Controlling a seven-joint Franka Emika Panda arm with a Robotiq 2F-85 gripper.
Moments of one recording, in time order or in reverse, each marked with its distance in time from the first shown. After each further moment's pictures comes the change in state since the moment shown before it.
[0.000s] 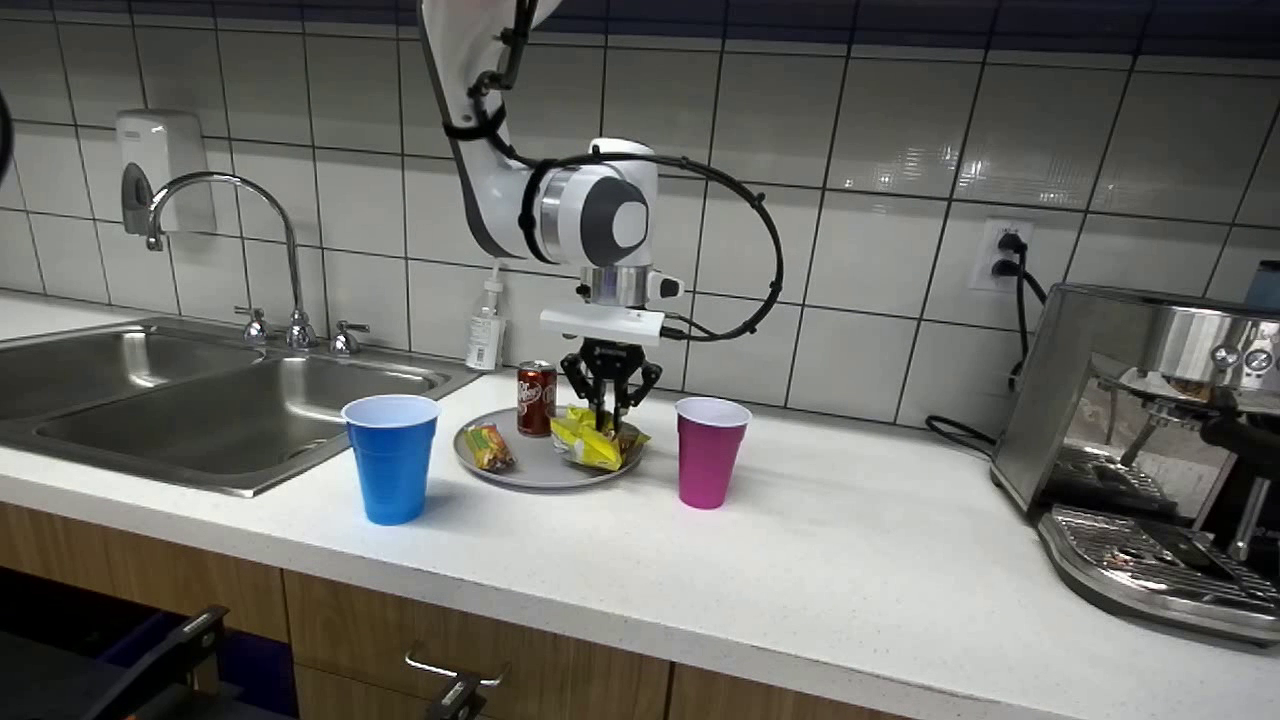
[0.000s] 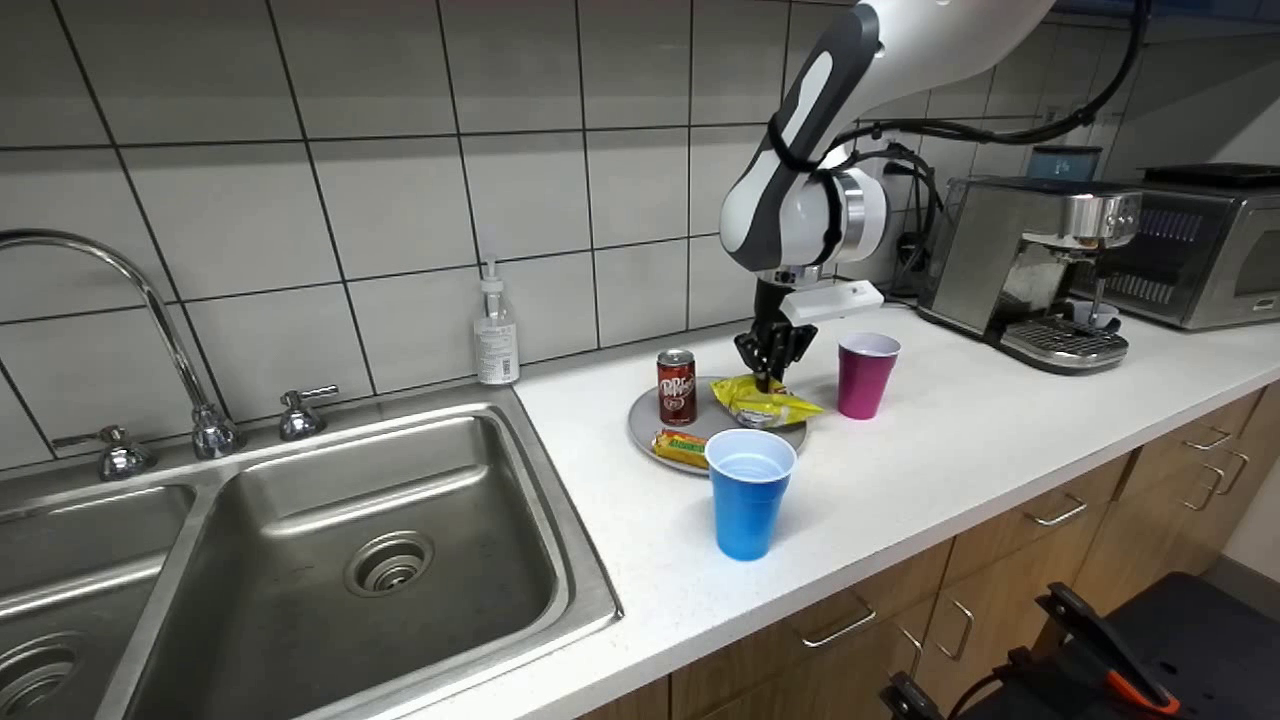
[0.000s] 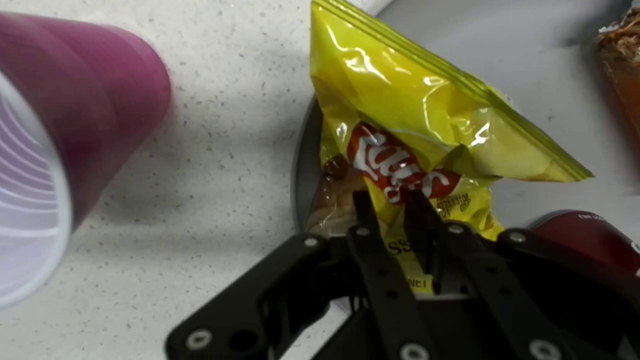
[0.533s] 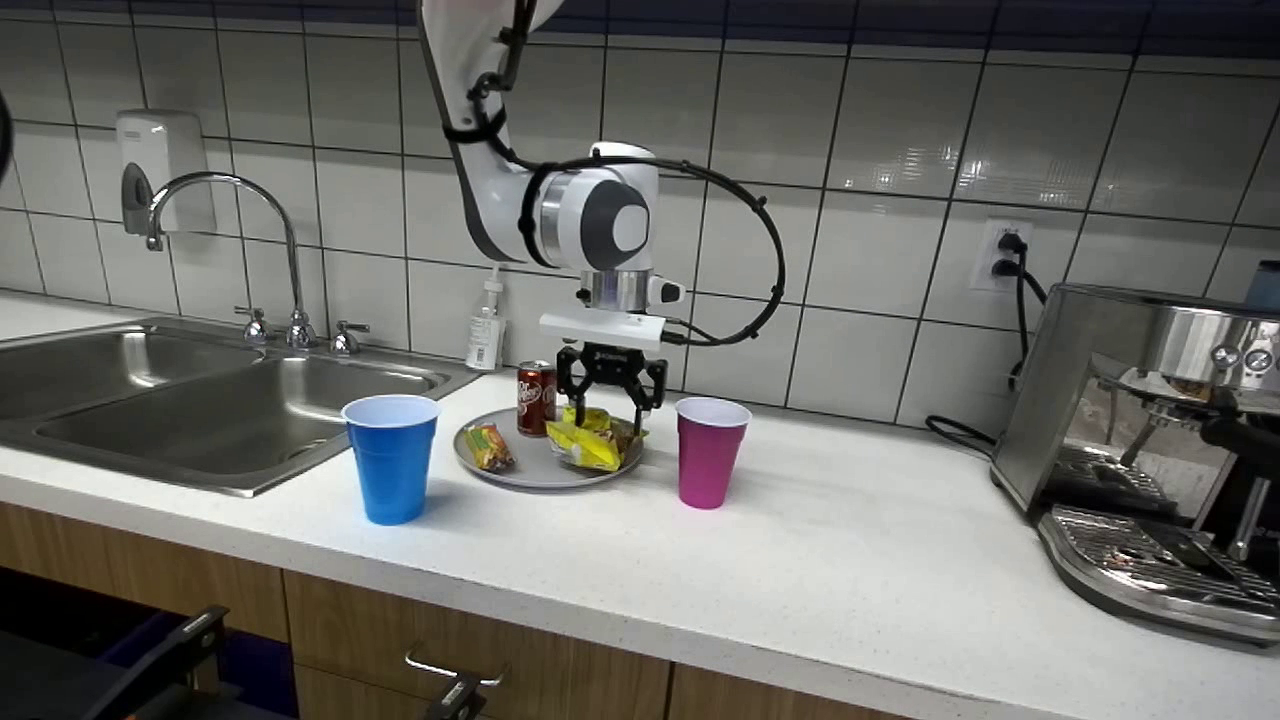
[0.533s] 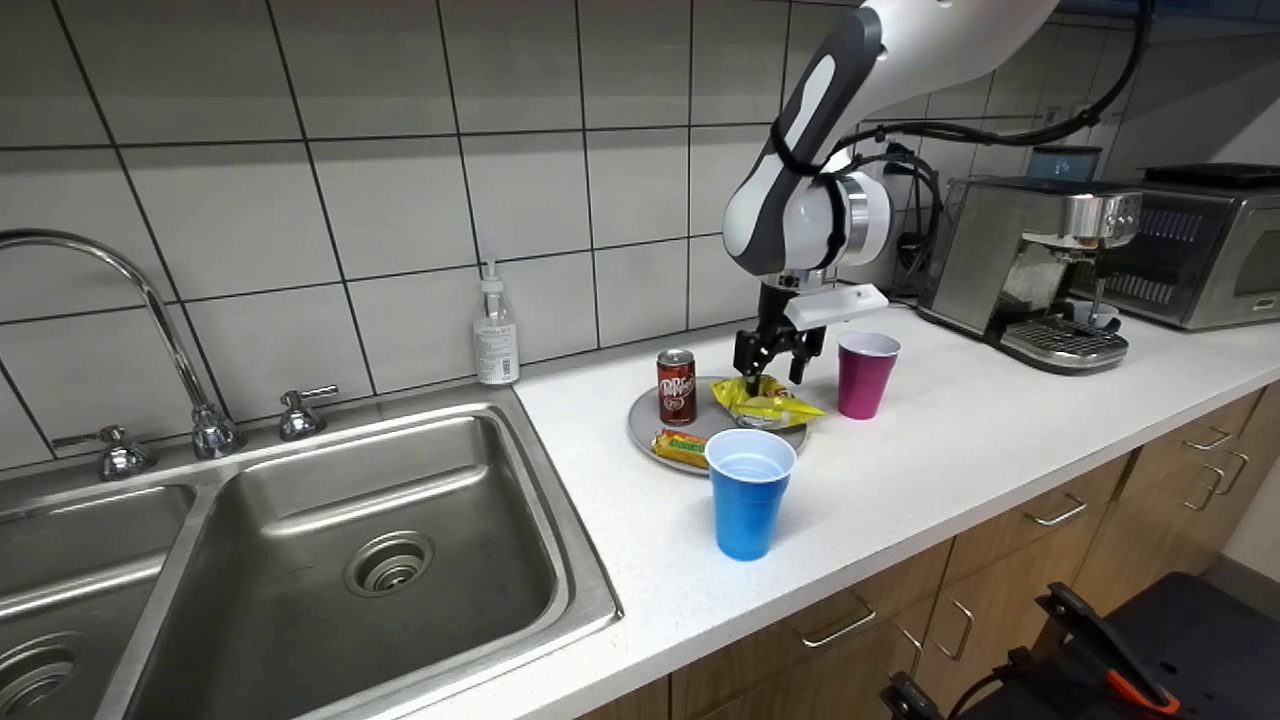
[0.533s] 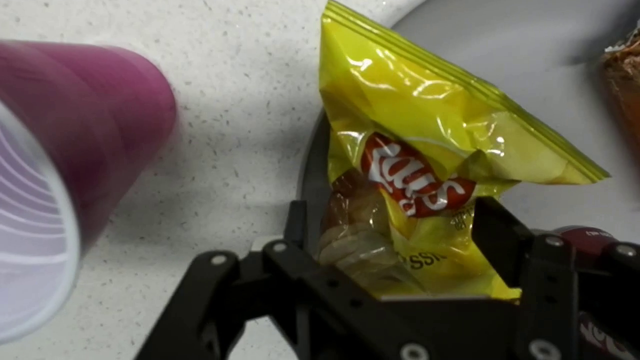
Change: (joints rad) arm 0.002 -0.001 -0.008 -0.015 0.000 0.000 0.000
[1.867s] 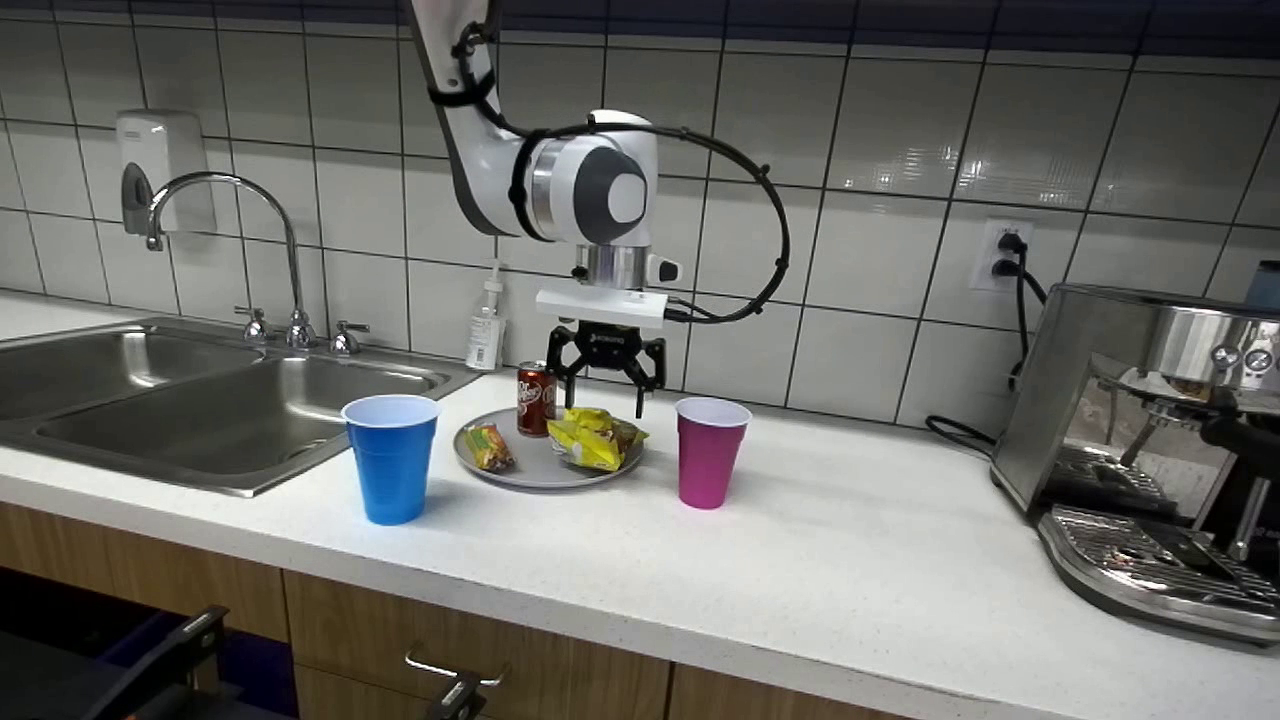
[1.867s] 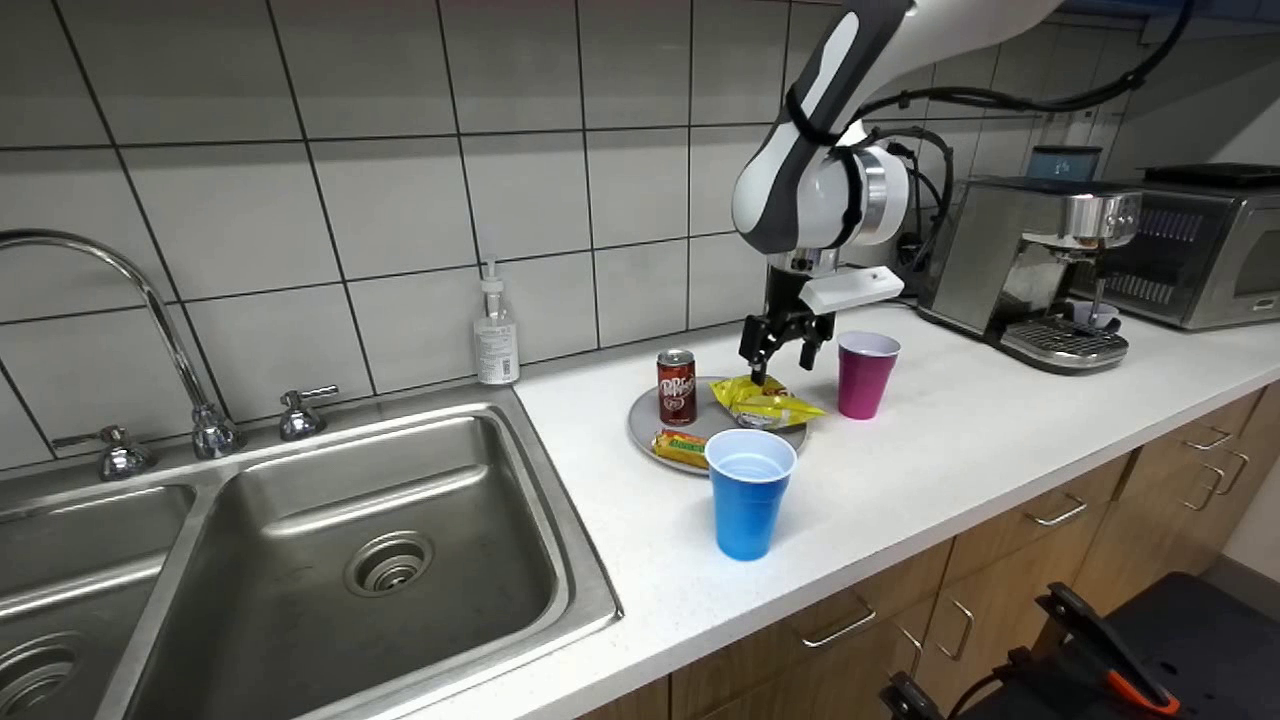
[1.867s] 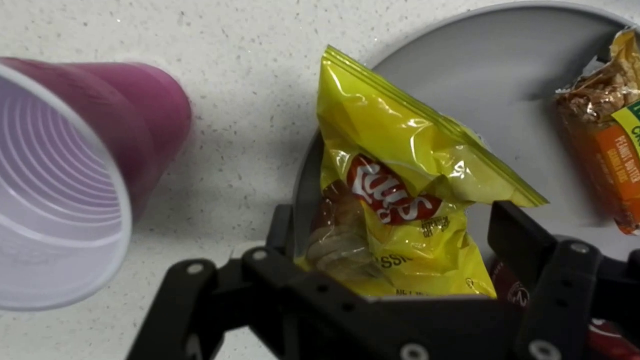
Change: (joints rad) arm 0.000 -0.096 -0.002 -0.077 0.001 -0.022 -0.061
